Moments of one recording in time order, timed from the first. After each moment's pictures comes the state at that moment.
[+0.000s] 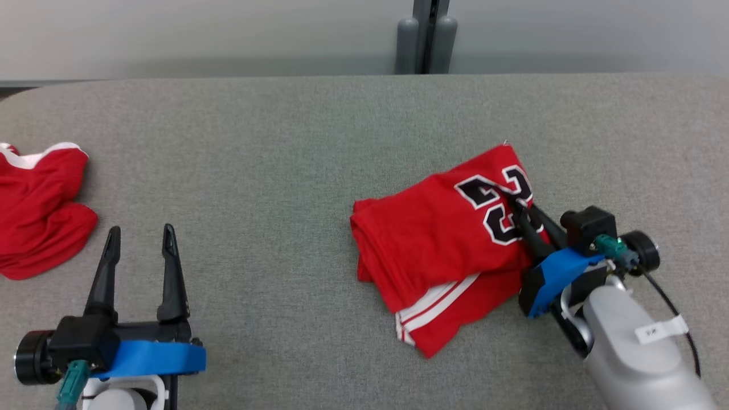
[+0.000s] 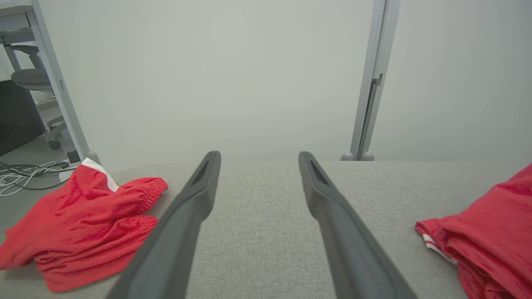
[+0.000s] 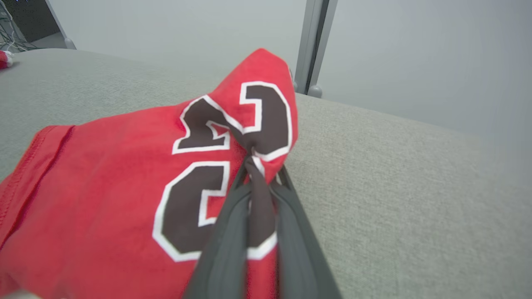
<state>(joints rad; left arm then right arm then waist) -0.06 0.06 0.09 0.10 -0.05 -0.12 -0.26 -0.53 -0.14 0.26 0.77 0.15 0.13 -0.26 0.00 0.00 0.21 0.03</state>
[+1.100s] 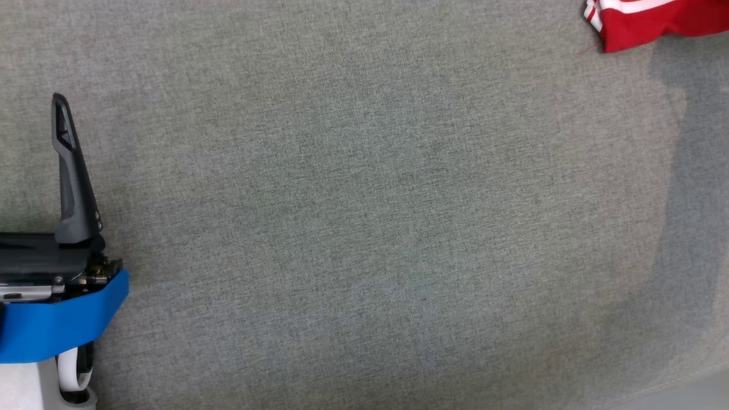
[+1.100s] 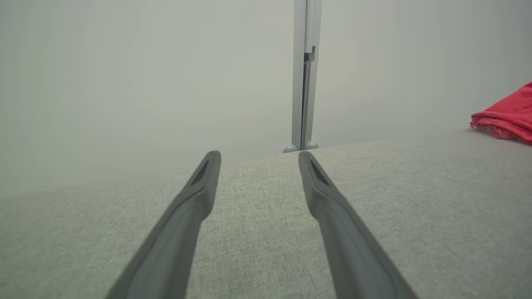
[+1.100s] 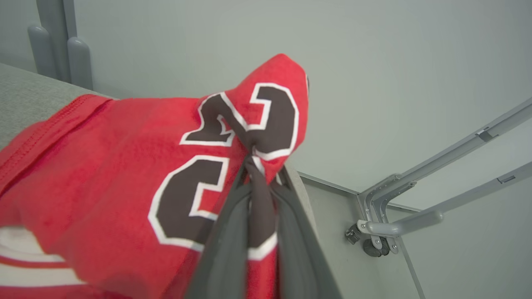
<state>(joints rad) -0.23 0.21 0.11 -0.25 -0.04 -0.13 -0.26 -1.18 -0.62 0.34 0.89 0.35 0.13 -0.23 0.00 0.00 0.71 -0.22</state>
